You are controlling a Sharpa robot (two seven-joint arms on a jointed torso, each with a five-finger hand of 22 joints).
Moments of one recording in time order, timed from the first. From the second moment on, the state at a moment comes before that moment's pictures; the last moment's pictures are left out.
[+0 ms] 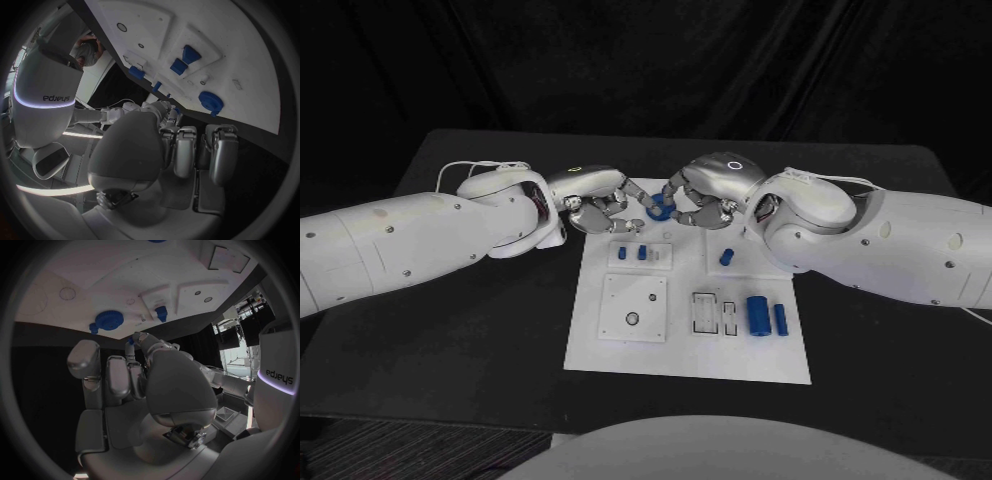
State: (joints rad) left arm 1.35 -0.75 -0.21 1.37 -1.26 -0.18 0.45; left_hand 1.47 -0.07 0.35 0.21 0.42 0.81 0.04 0.07 0.10 1.47 -0.02 1.57 1.31 1.47 -0.06 1.57 1.31 0.01 1.46 0.05 1.55 1.31; right arm 1.34 -0.69 -0.21 1.54 -1.65 -0.41 -0.12; right_hand 1.32 -0.06 0.27 0.00 0.50 0.94 0.08 0.29 0.51 1.43 0.00 1.41 1.31 1.47 -0.07 1.26 1.18 0.11 1.45 0.04 0.91 1.31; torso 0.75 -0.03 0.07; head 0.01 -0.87
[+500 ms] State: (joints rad) left arm 1.35 -0.75 -0.21 1.37 -1.26 -0.18 0.45; left_hand 1.47 -0.07 0.36 0.21 0.42 0.81 0.03 0.07 0.09 1.46 -0.03 1.57 1.31 1.47 -0.06 1.57 1.31 0.01 1.46 0.05 1.54 1.31; right arm 1.34 -0.68 -0.21 1.54 -1.65 -0.40 -0.12; right_hand 1.32 -0.06 0.27 0.00 0.49 0.94 0.08 0.30 0.51 1.43 0.00 1.41 1.31 1.47 -0.07 1.26 1.18 0.11 1.45 0.04 0.91 1.31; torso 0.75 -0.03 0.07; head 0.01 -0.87
